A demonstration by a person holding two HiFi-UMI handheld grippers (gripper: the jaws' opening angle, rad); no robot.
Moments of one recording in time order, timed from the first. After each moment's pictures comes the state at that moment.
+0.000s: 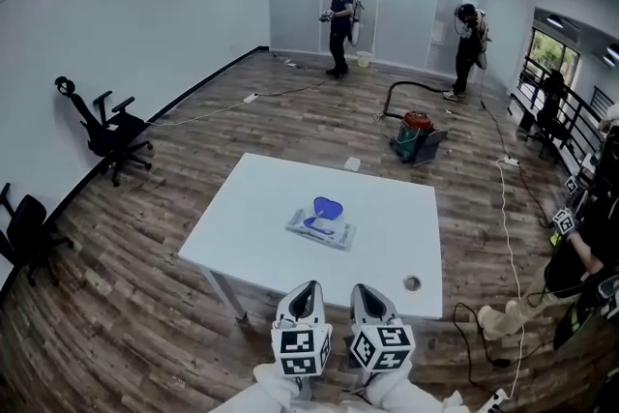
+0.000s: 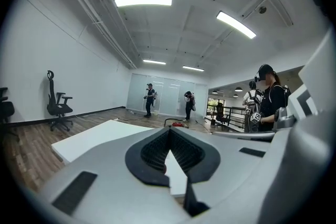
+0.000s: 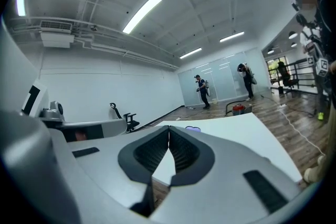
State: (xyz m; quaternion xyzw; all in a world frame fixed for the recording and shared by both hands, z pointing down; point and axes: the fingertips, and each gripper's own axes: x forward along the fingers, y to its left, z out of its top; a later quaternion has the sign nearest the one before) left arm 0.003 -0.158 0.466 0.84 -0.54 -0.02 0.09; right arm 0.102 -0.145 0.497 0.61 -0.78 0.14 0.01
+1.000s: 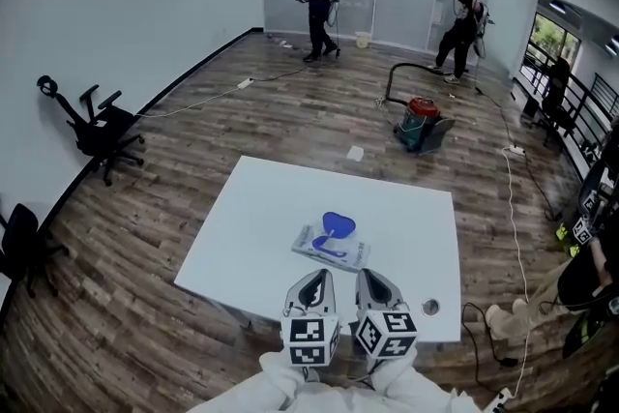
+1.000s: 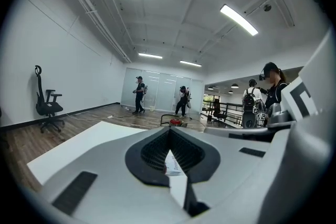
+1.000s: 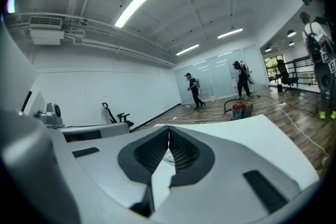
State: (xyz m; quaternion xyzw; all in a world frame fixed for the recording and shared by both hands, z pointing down) left arm 0.006 -0.295 0.468 0.85 -0.51 0.00 0.10; right arm 0.092 -0.286 0.496 0.62 -0.77 0.15 0.01
